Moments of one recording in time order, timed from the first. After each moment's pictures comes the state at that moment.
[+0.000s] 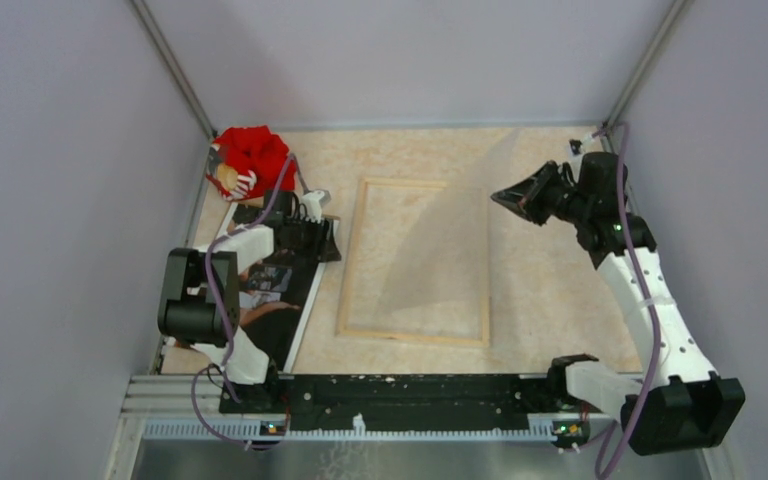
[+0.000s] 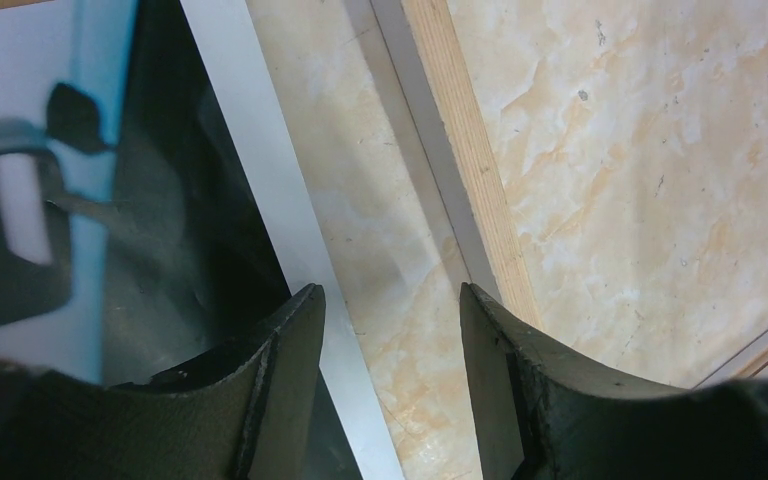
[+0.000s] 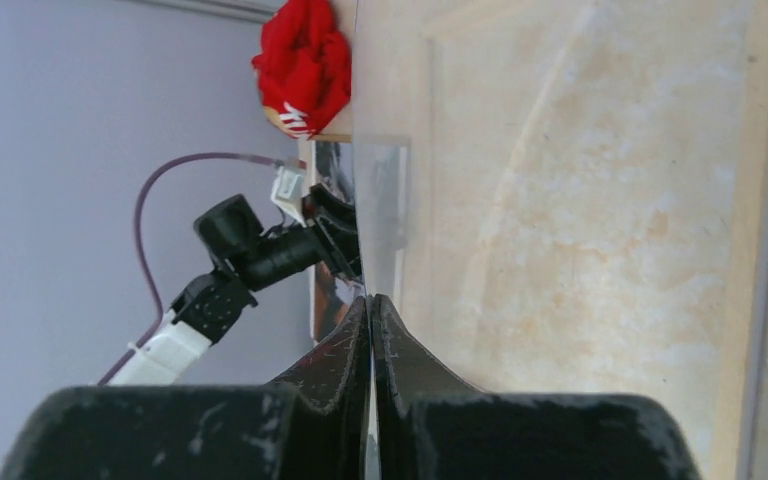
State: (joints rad) left arm -0.10 1.63 0.87 -0.24 0.54 0.10; right arm 0.10 1.05 1.03 -0.46 -0.48 0.91
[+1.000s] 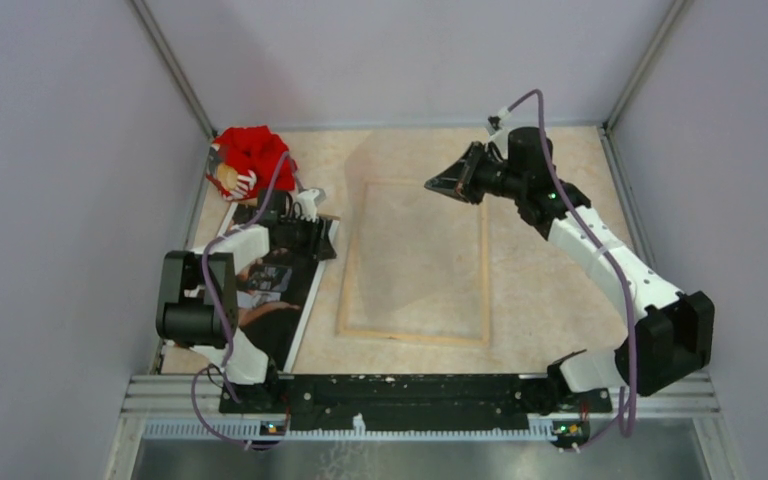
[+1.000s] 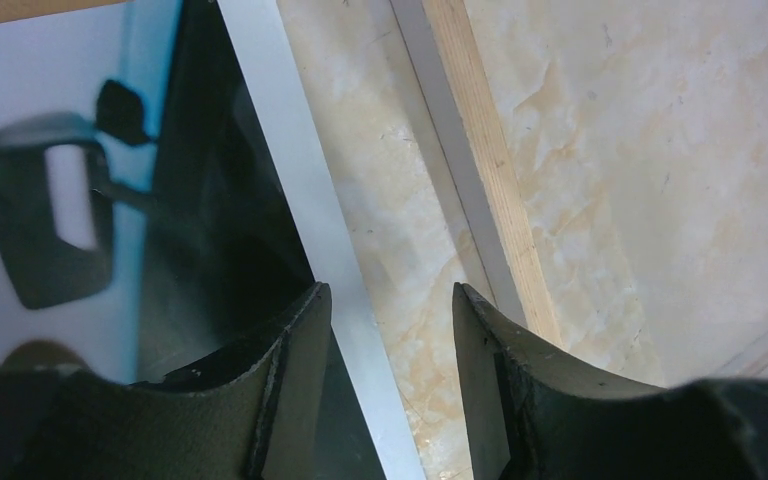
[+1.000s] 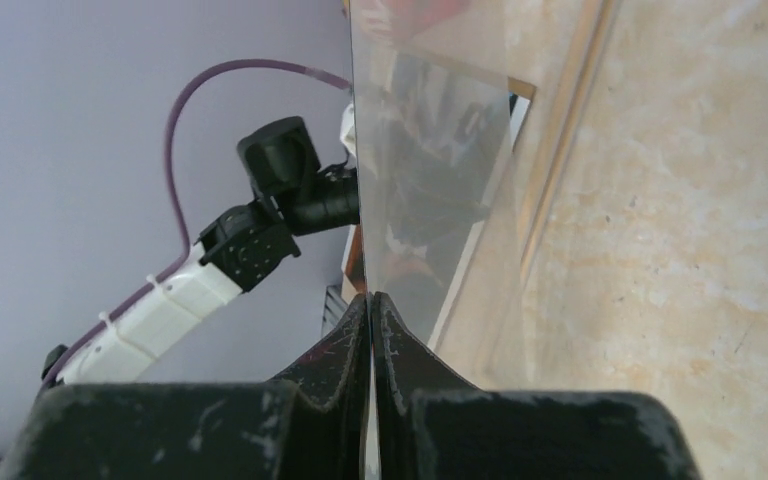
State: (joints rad) left arm -0.06 1.62 0.87 -0.25 0.56 0.13; right arm 0.42 1.38 1.28 -0.24 -0.52 0.92
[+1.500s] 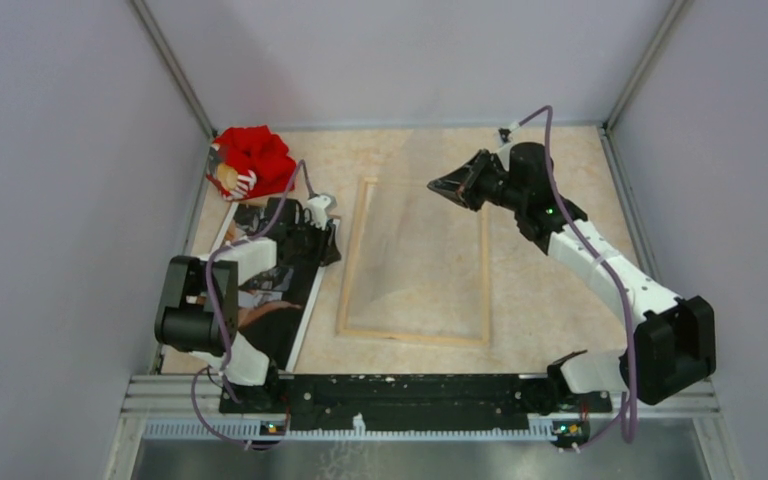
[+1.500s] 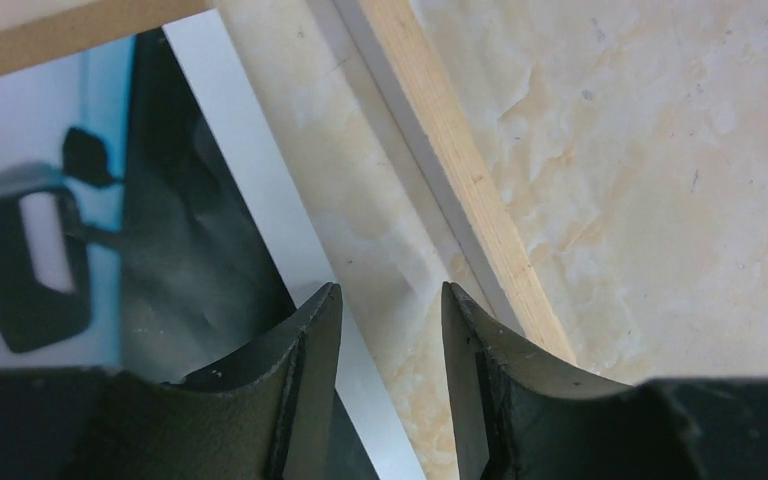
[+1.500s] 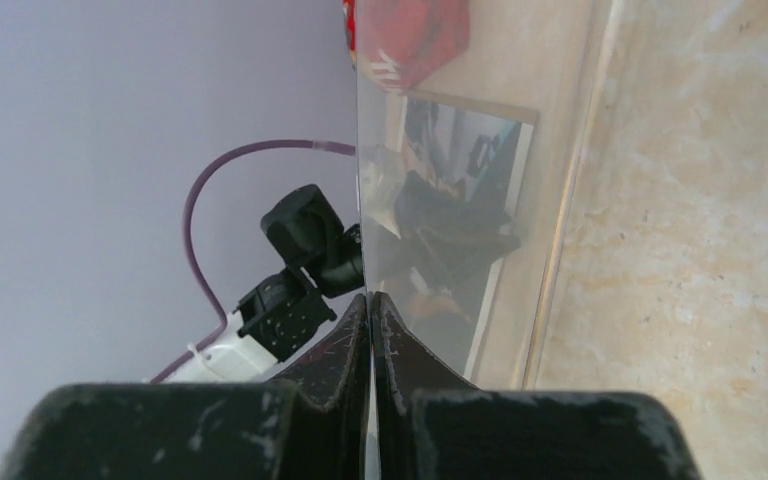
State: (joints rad) left arm -0.12 1.58 0.76 -0.07 0.52 0.17; right arm 0.43 1.33 1.09 -0.05 -0.42 1.10
